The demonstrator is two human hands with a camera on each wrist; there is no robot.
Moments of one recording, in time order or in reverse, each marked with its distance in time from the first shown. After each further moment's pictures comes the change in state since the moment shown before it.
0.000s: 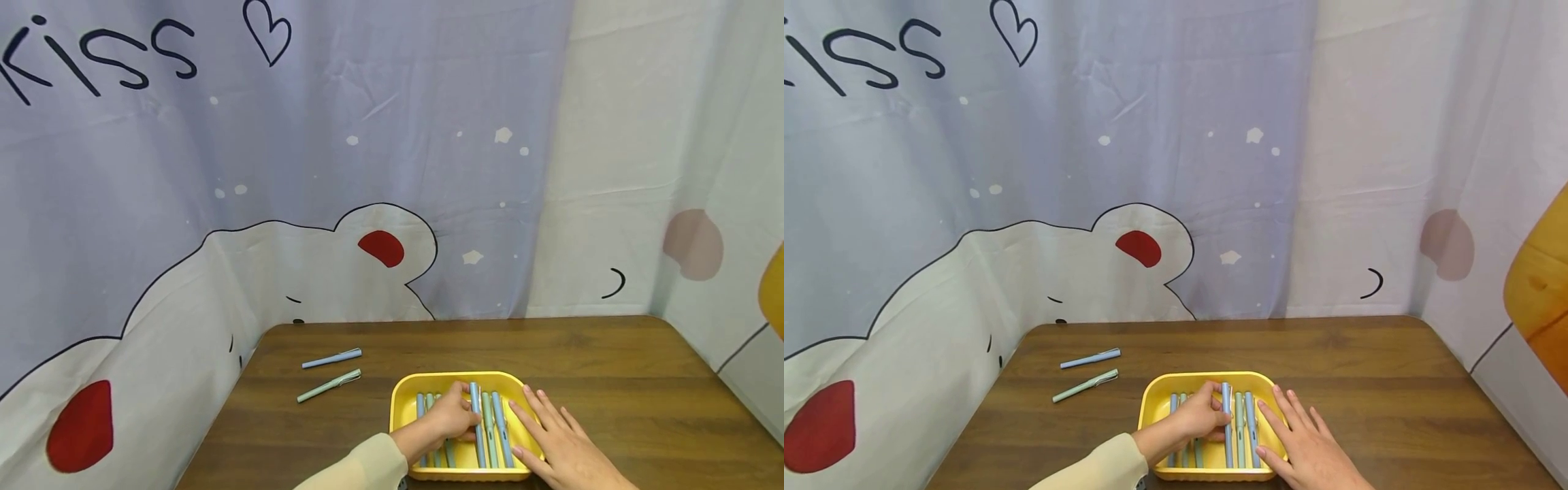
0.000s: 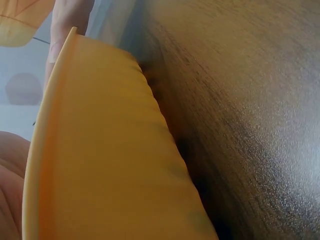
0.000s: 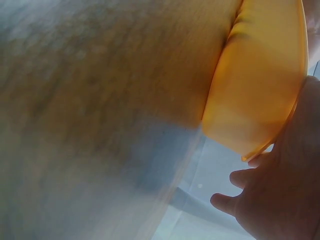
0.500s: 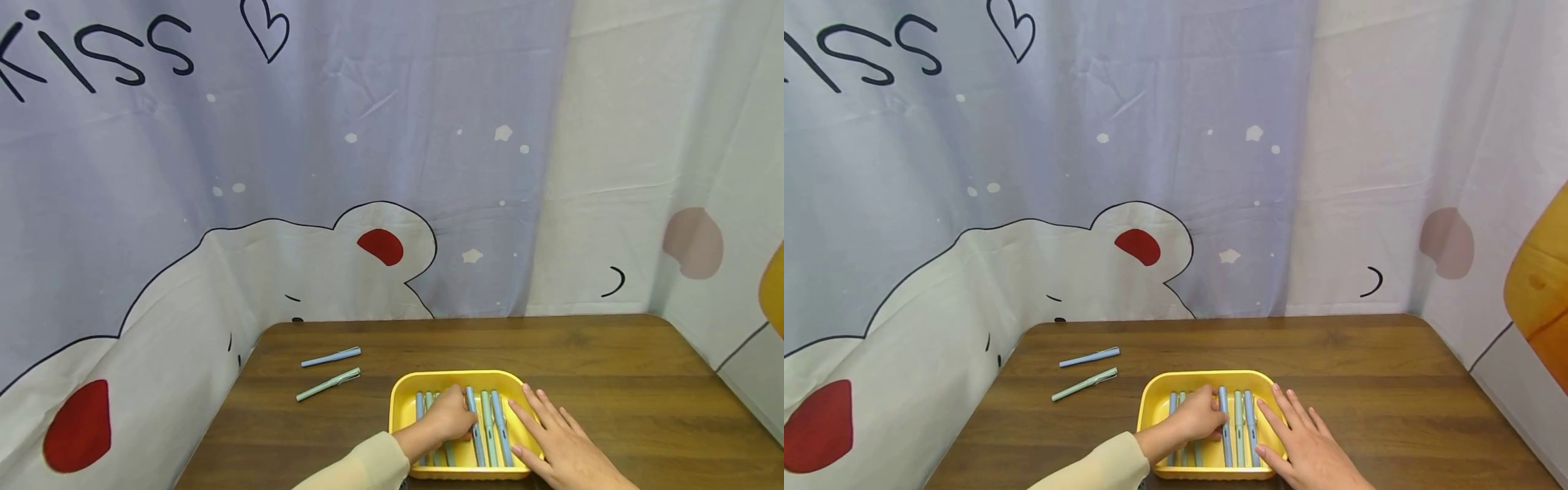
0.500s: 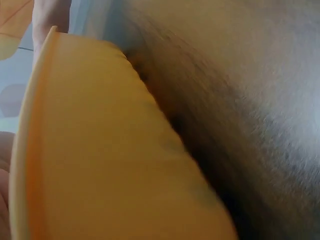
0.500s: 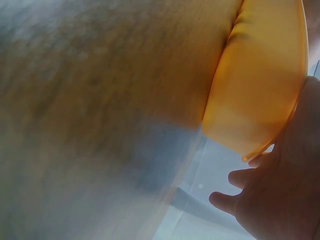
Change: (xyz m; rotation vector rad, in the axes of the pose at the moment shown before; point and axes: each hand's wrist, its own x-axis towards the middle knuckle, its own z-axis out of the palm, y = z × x) left_hand -0.006 0.005 -0.002 0.313 0.052 0.058; right_hand 0.000 -0.001 -0.003 0.035 -0.028 0.025
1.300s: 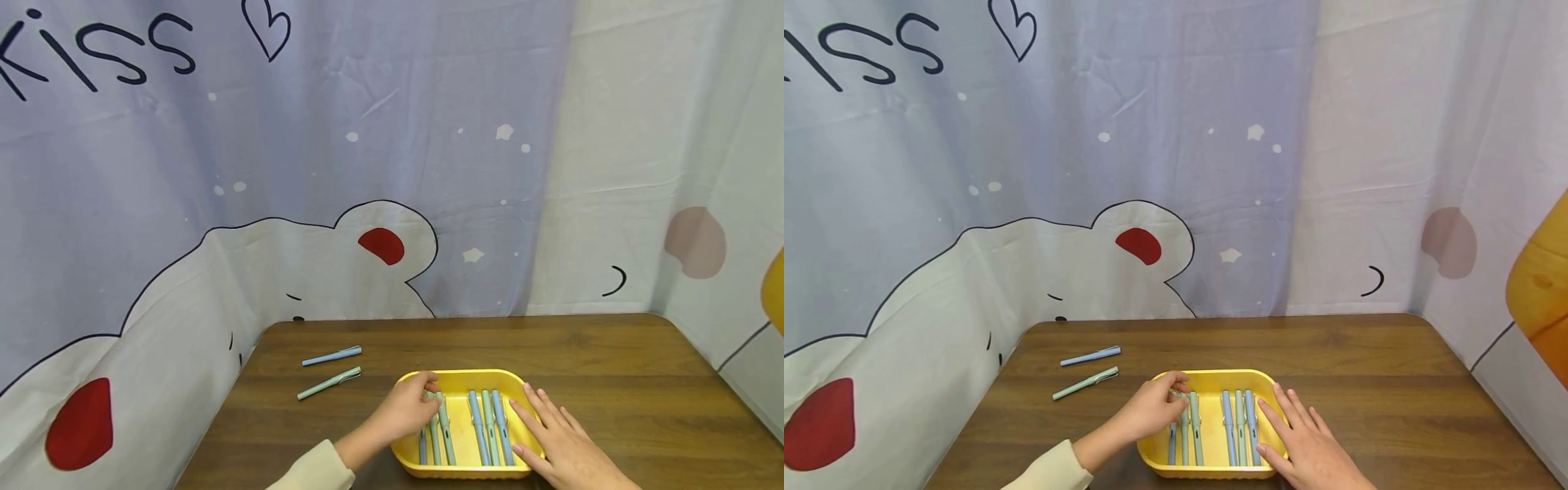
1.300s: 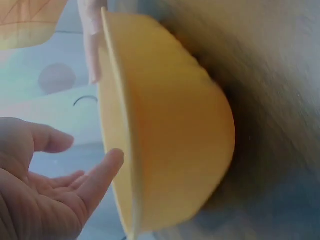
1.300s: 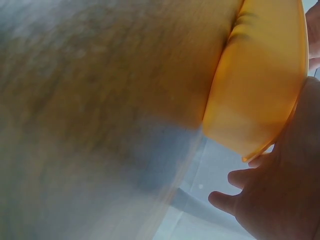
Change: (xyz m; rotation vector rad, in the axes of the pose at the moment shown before) left_hand -0.036 -0.011 -0.074 0.118 -0.003 0.174; right_hand 0.000 -0.001 -0.002 0.015 -0.031 0.016
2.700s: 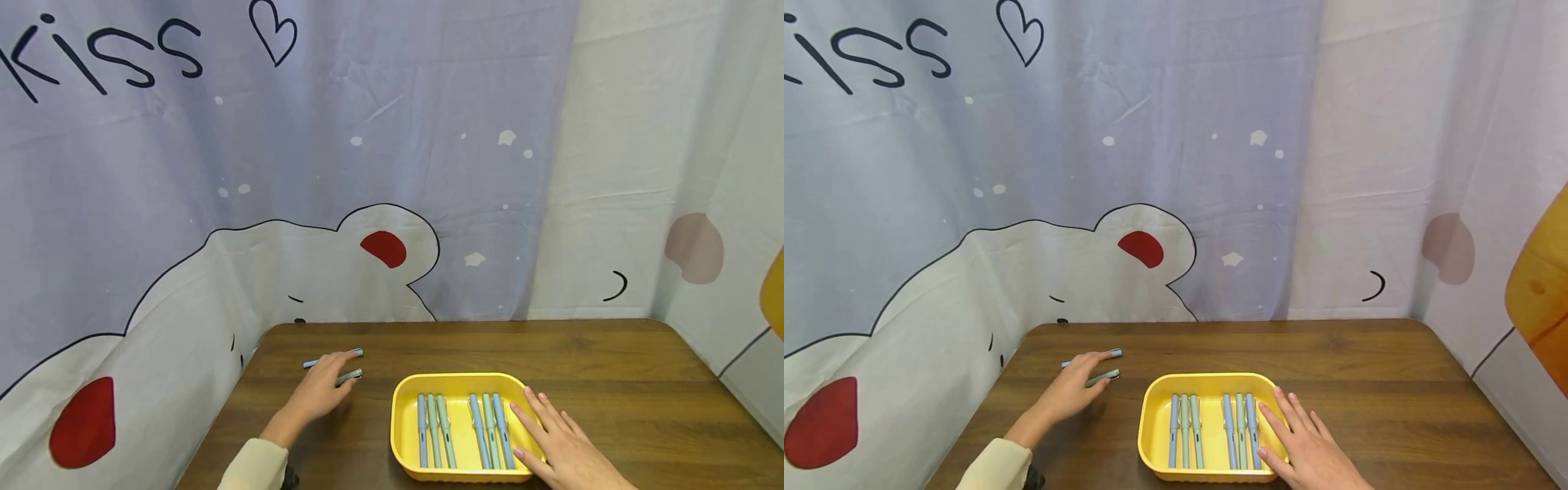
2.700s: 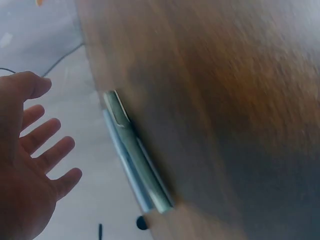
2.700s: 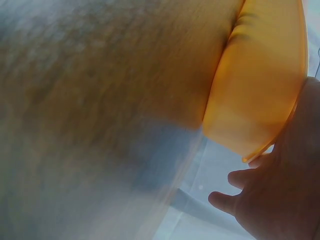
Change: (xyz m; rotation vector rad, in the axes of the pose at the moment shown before) left_hand -0.010 -0.129 -0.101 0.481 0.299 0.129; right_hand -0.001 0.003 0.006 -0.068 0.078 -0.059
